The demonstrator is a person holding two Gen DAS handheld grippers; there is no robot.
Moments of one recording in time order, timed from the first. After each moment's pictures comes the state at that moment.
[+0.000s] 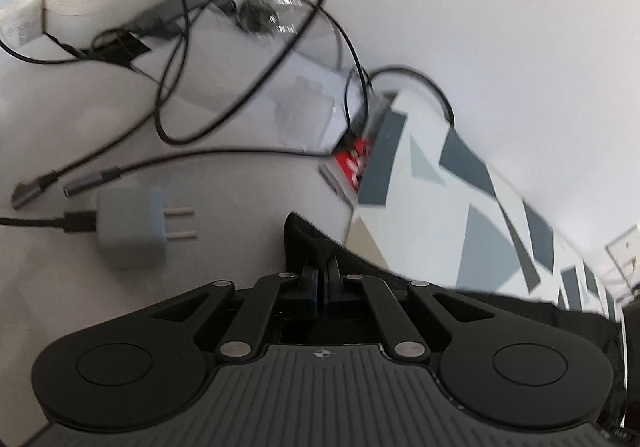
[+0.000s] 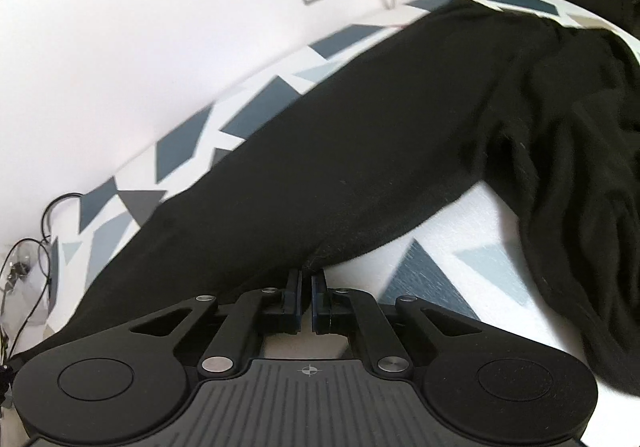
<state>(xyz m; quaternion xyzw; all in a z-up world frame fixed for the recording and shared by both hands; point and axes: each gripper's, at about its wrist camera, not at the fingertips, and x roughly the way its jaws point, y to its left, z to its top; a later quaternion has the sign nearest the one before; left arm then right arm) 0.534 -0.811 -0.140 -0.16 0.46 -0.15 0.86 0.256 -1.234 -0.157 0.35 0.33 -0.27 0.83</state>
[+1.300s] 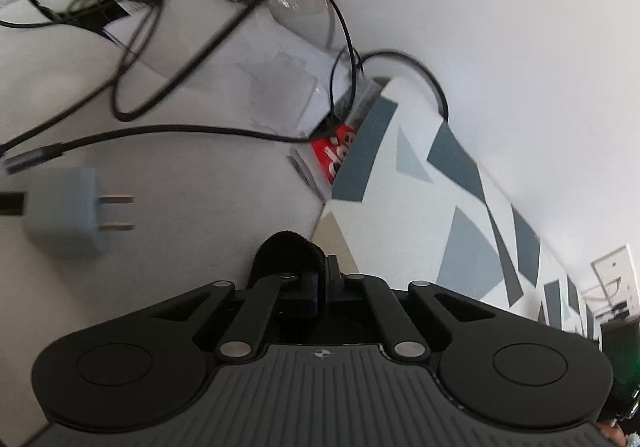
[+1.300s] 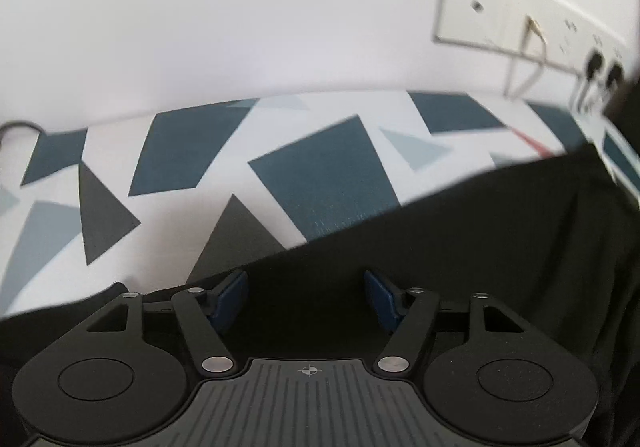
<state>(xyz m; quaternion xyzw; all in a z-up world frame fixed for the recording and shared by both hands) 0.546 -0.827 -0.145 -0.21 0.47 -0.13 0.85 0.424 -1.270 -0.157 0.13 0.41 -0.22 0.87</state>
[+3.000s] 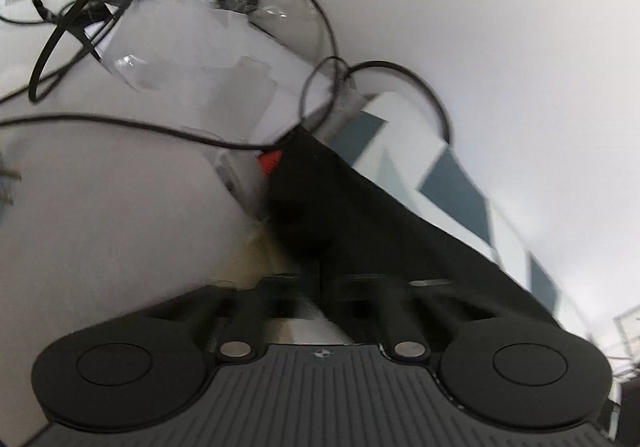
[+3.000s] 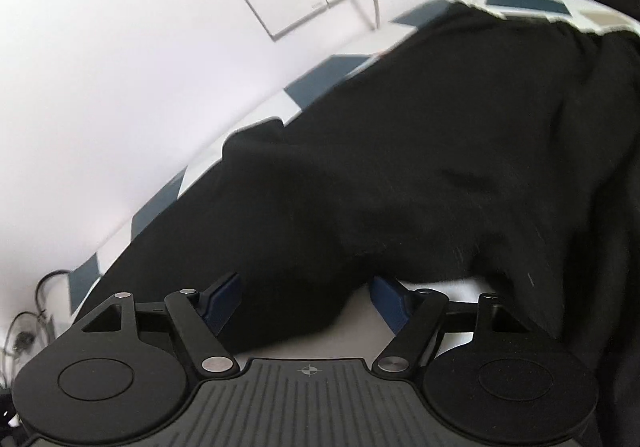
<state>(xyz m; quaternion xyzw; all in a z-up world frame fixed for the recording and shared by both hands) 0.579 -0.902 -0.158 -0.22 0.44 -0.04 0.87 0.299 -1.325 -0.164 0.38 0.29 -0.28 0.83</state>
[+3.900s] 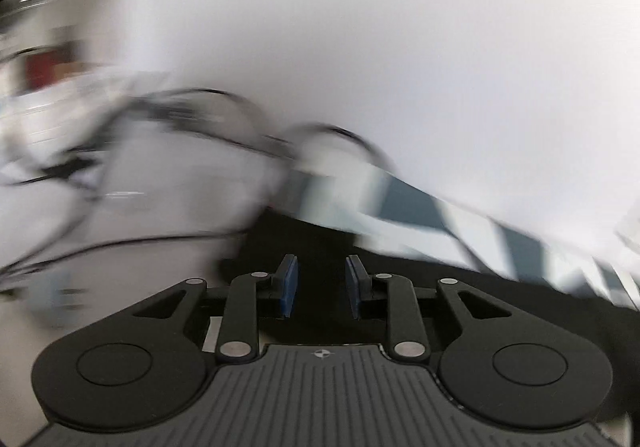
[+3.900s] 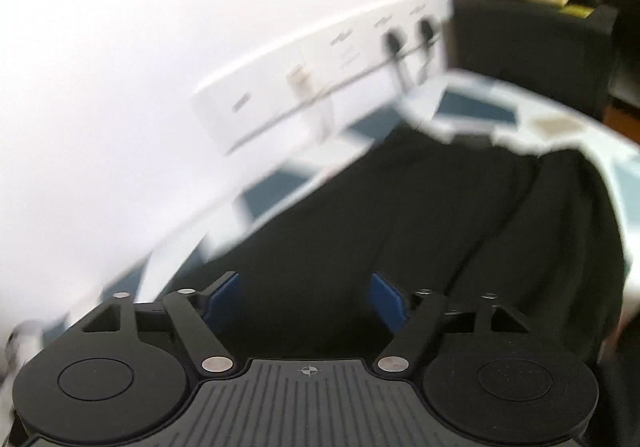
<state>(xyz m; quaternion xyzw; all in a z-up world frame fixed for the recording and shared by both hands) 0.522 -0.952 -0.106 -0.05 0.36 -0.16 0.92 0.274 -1.403 -0.091 0.32 0.24 -0.38 0.84</state>
